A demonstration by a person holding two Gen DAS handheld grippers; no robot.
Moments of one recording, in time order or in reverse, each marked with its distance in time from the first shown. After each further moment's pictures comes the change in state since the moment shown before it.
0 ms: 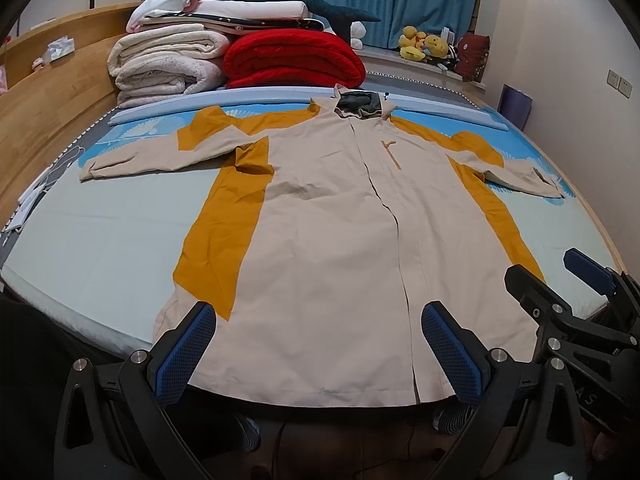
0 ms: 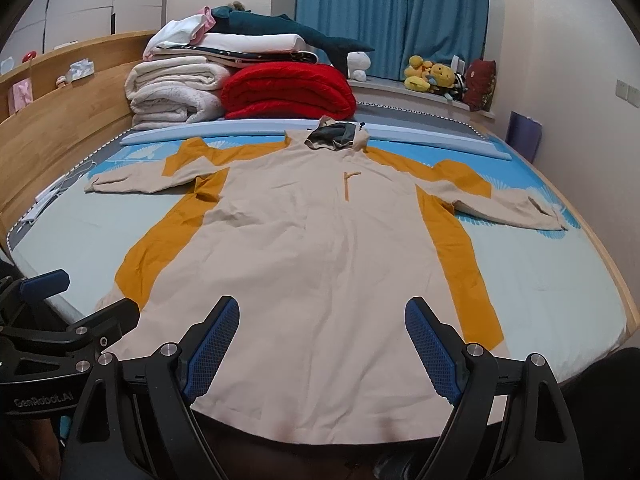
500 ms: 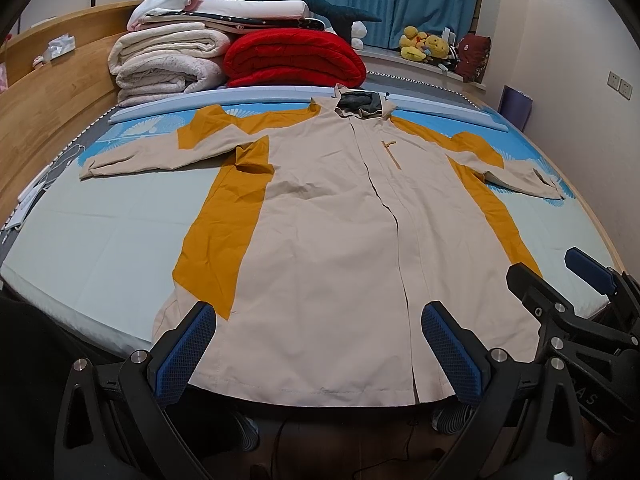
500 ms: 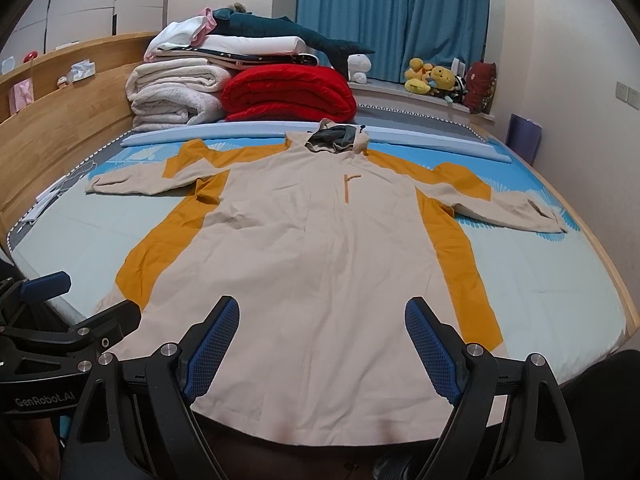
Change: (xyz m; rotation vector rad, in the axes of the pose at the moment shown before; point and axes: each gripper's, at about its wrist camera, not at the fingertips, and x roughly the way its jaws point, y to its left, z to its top) left arm 0.000 0.000 0.000 0.002 0.000 0.000; right arm 0.000 0.002 0.004 0.002 0.001 0.002
